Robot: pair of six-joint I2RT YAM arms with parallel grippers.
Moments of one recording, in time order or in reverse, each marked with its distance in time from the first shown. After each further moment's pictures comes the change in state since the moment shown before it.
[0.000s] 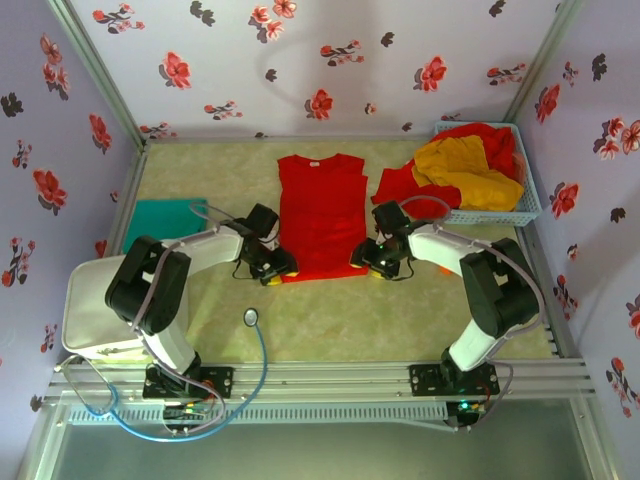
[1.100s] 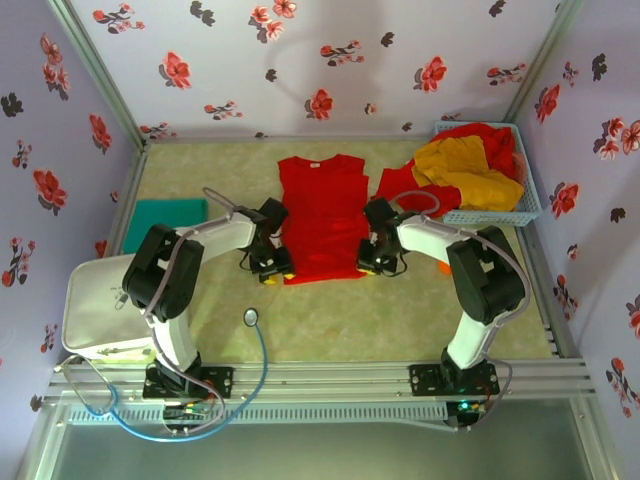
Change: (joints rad) left arm -0.032 0.121 0.174 -0.227 -0.100 0.063; right arm 0.033 0.110 0.118 -0.112 0.067 -0.053
